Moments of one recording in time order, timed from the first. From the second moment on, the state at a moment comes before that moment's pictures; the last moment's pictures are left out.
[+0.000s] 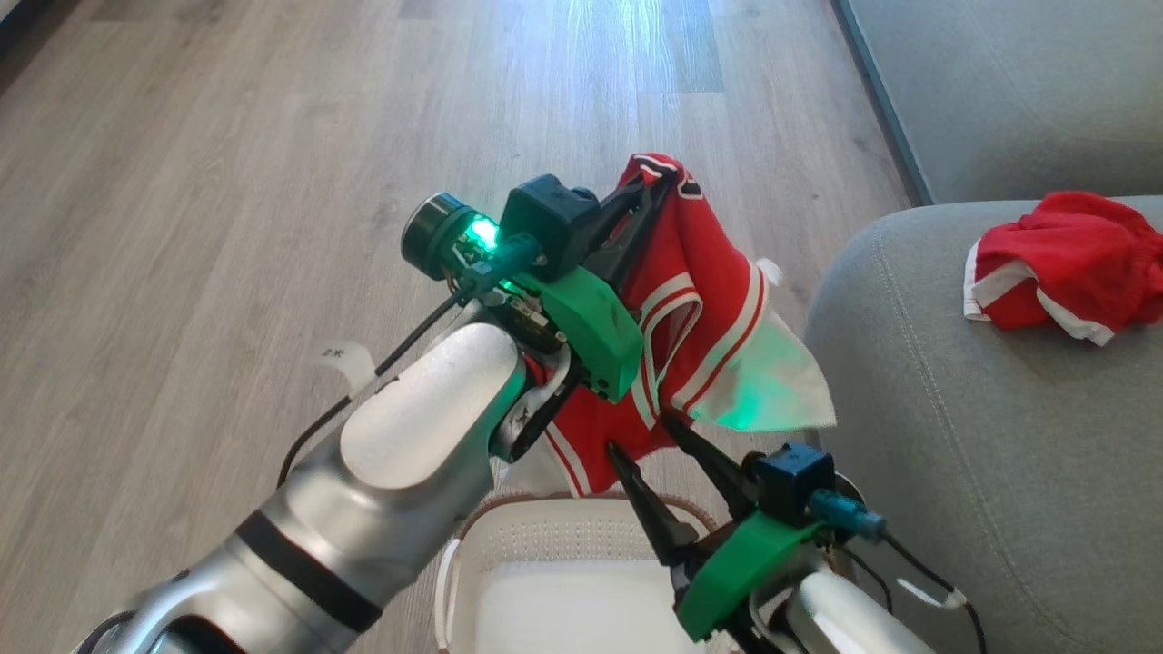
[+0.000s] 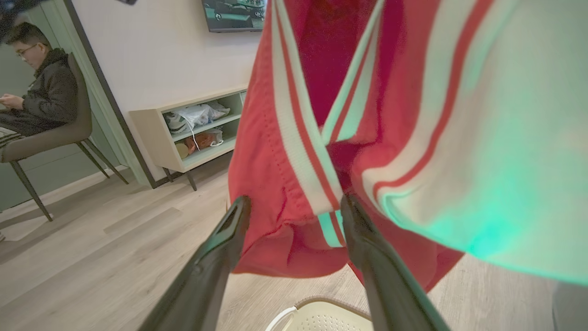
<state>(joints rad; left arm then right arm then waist) -0.80 0.09 -0.91 0.46 -0.55 0.08 -0.14 -0.21 -0.06 0.56 0.41 0.40 0.13 -0.26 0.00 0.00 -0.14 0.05</state>
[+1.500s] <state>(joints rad) -0.70 0.12 -0.89 0.57 -0.66 0.11 -0.21 -0.40 -0.06 0.43 0.42 0.39 0.13 -0.26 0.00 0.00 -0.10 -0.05</state>
